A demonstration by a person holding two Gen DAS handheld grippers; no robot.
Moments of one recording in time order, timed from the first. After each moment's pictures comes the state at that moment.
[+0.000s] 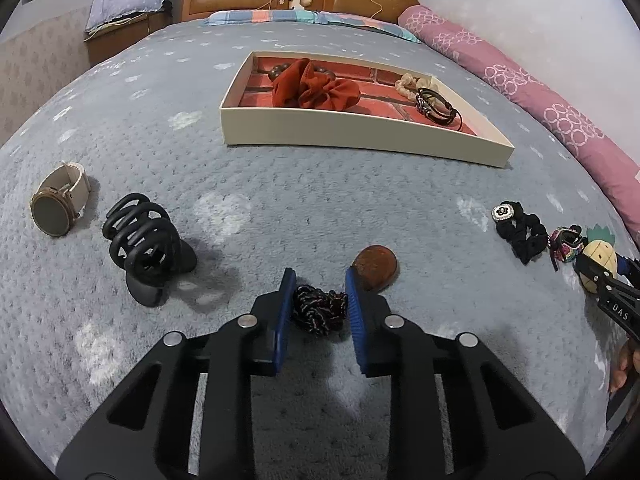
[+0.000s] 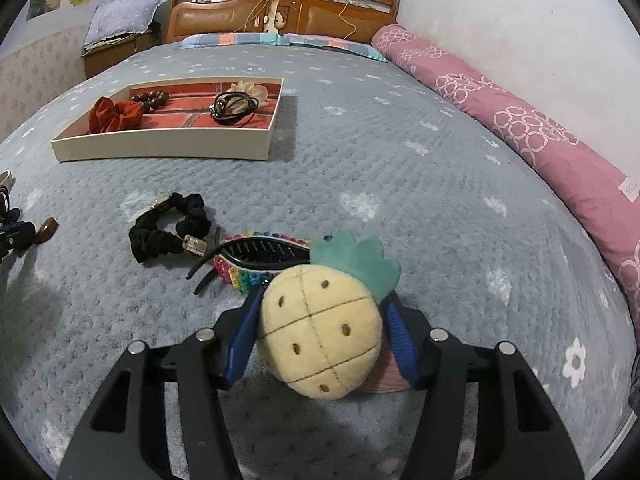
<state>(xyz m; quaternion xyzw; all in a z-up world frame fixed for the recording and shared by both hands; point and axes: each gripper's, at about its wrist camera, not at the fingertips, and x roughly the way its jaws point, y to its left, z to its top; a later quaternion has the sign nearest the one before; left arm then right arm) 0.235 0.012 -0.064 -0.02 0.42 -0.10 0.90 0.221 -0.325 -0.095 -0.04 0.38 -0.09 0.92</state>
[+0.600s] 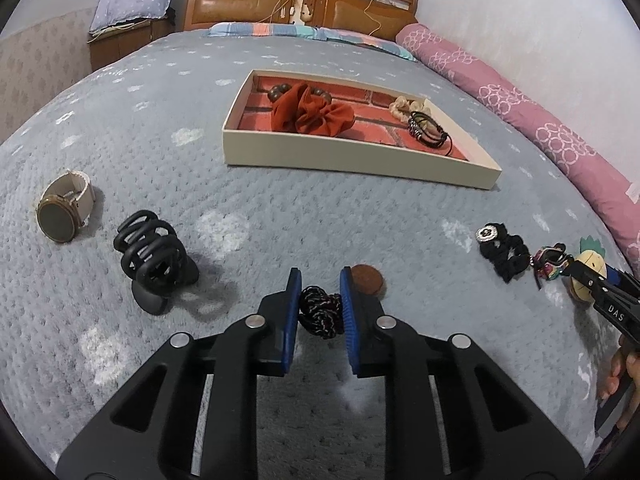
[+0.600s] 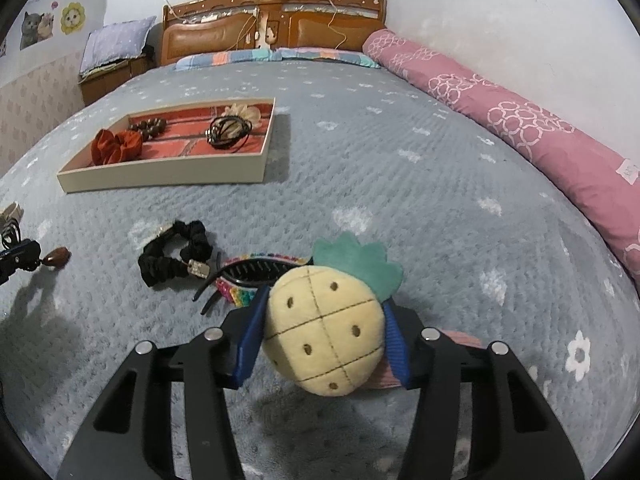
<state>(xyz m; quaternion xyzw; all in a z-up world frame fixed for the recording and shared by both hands) 0.227 0.017 -0.050 -0.04 0.39 -0.11 0.91 0.216 -0.336 -0.081 0.00 0.36 -0.08 0.93</state>
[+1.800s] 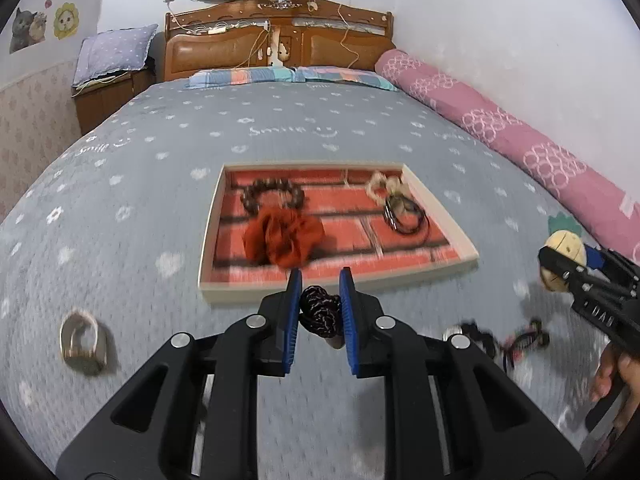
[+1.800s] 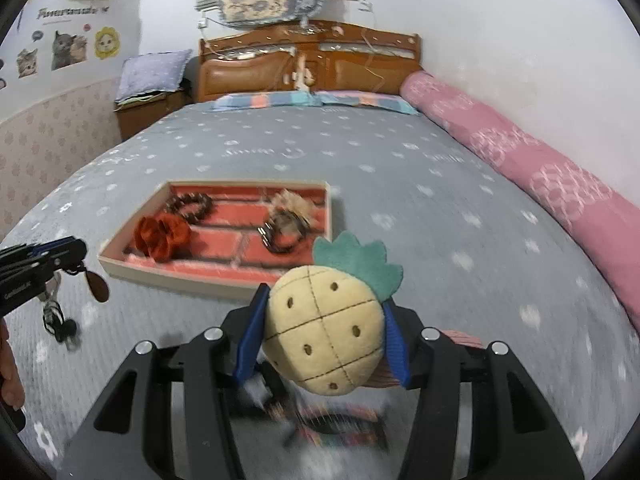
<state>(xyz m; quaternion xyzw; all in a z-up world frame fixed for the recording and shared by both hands) 0.294 -0.014 0.045 -0.01 0.33 -0.12 0.93 0.293 -0.296 0.001 -0.01 0.30 -0.01 0.96</state>
